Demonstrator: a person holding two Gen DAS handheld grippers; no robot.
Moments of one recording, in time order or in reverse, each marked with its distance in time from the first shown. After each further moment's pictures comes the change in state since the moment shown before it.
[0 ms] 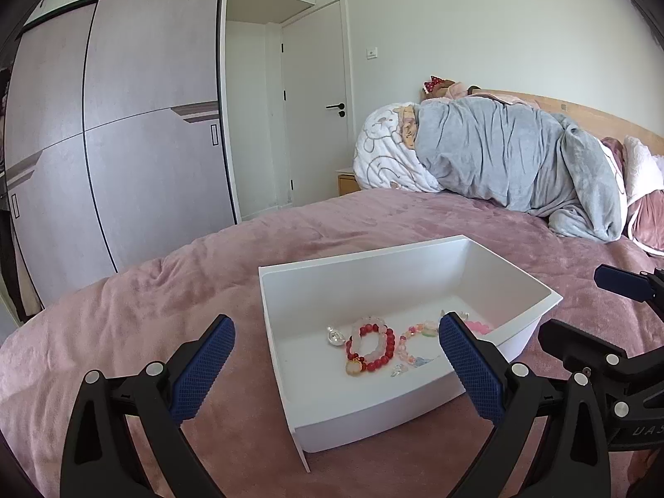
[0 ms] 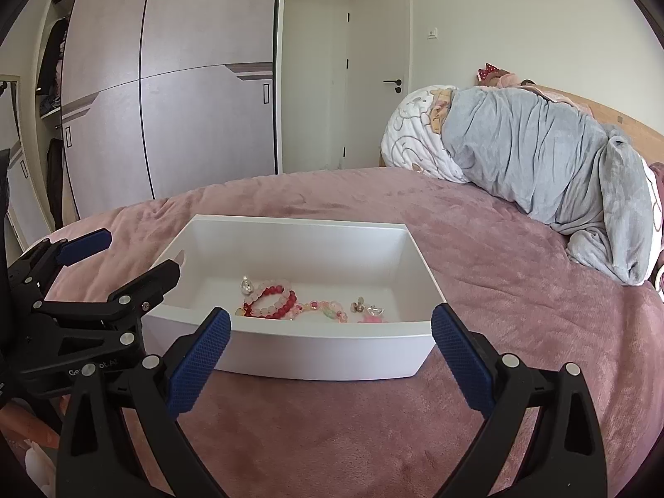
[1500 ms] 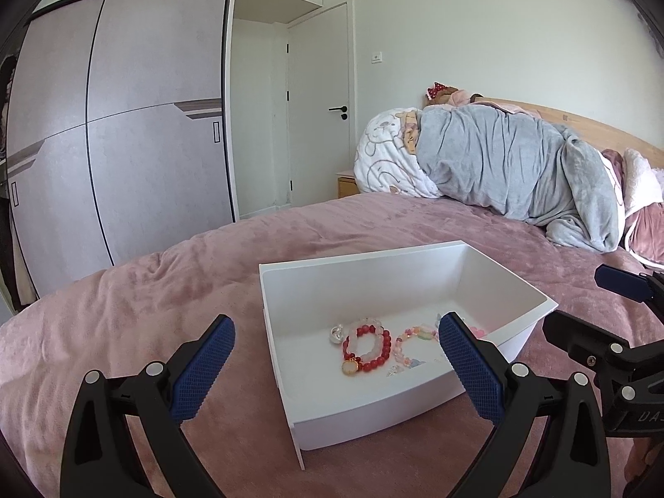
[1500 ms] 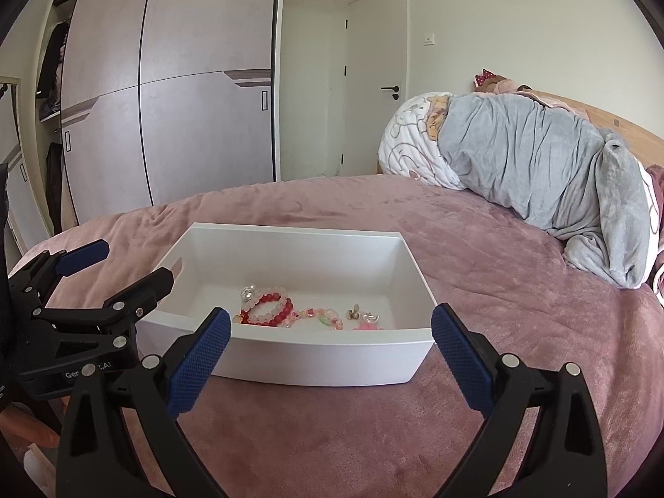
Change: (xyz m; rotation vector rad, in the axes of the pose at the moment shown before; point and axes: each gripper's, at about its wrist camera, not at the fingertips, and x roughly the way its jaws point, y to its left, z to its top) left arm 0.001 0.008 -0.001 -0.034 -0.009 -0.028; right arm -0.007 -0.002 0.001 -0.007 -0.024 -0.004
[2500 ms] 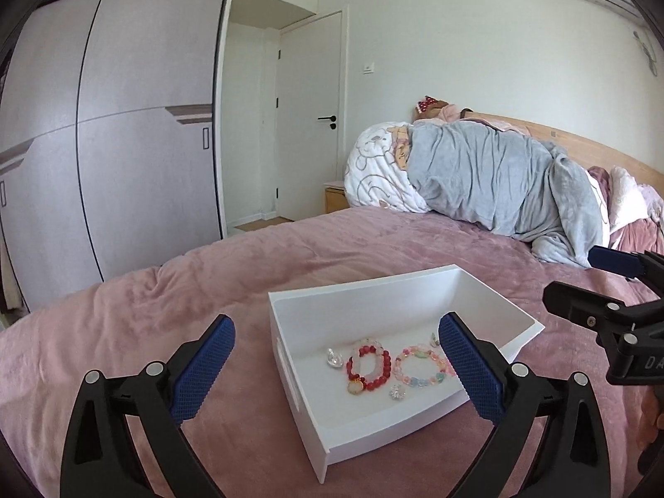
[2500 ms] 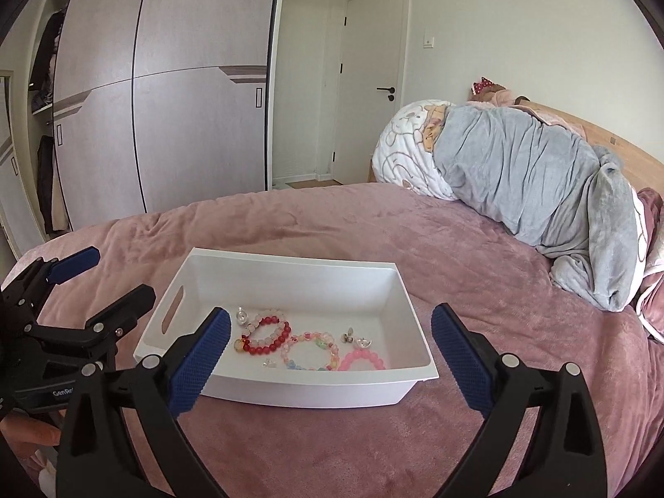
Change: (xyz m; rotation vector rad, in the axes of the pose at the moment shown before) left arm -0.014 0.025 0.025 -0.038 -0.013 -0.050; right arm -0.011 0.011 0.046 -0.035 0.006 -0.047
